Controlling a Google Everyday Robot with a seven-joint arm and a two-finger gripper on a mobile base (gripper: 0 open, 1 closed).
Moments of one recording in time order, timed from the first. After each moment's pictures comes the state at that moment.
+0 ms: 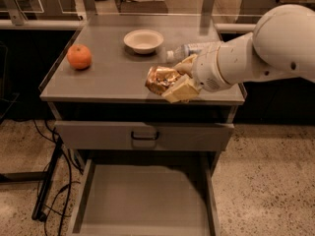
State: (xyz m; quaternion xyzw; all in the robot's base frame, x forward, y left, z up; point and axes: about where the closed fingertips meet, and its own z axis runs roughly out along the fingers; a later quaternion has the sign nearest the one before) arm 0.564 -0.049 0.906 -0.56 0.70 0.09 0.43
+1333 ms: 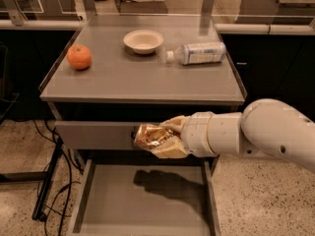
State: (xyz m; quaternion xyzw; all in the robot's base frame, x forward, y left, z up) arm 0.478 -0.021 0.794 -0.56 0.68 0.15 0.44
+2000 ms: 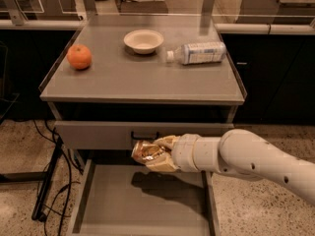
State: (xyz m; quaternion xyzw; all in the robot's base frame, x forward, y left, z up) arm 0.498 -0.005 0.697 -0.54 0.69 0.17 0.45
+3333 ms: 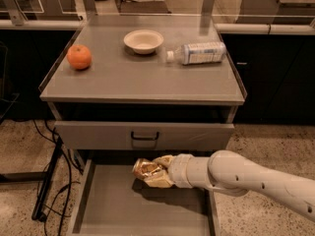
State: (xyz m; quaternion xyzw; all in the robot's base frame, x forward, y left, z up) arm 0.500 -0.001 0.589 -0.50 0.73 0.22 0.42
